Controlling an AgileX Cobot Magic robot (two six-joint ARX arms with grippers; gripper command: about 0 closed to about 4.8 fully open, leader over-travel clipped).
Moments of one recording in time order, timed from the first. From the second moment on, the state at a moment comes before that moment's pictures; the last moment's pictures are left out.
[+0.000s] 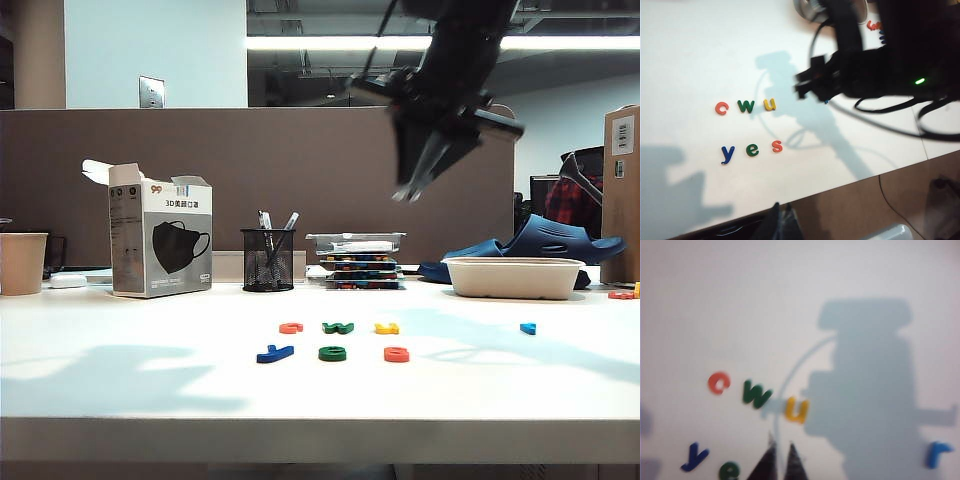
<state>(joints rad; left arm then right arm) -0.86 1.33 1.78 -1.17 -0.13 -0.67 0.45 1.80 1.62 -0.84 -0.10 0.27</state>
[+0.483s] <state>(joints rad) -0.86 1.33 1.78 -1.17 -0.13 -0.67 0.10 1.56 1.68 -0.84 -0.07 0.10</state>
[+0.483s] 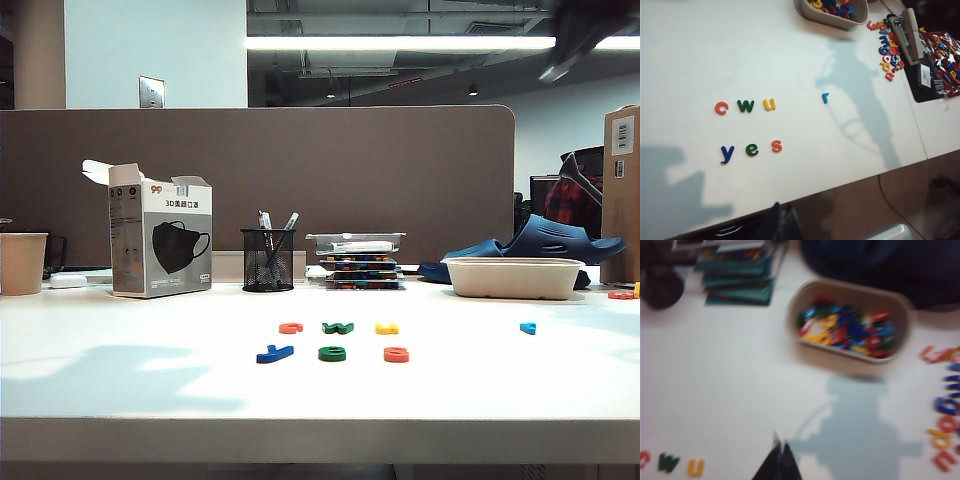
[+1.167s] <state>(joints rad) -0.83 1.33 1.78 -1.01 -0.13 -0.46 -0.12 1.12 1.63 -0.95 -0.11 0.06</state>
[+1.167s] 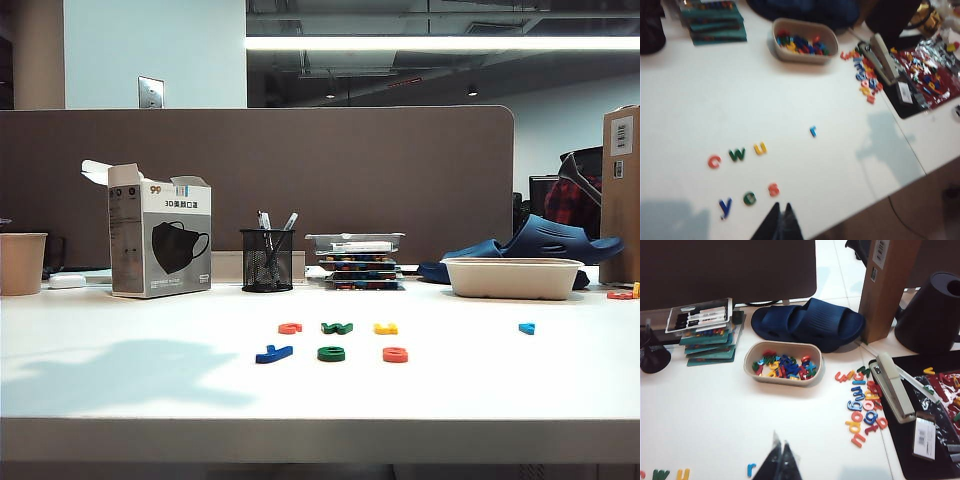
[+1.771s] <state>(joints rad) -0.35 1.31 1.78 -0.92 -0.12 -0.15 -0.12 0.70 1.20 -0.85 -0.11 0.08</state>
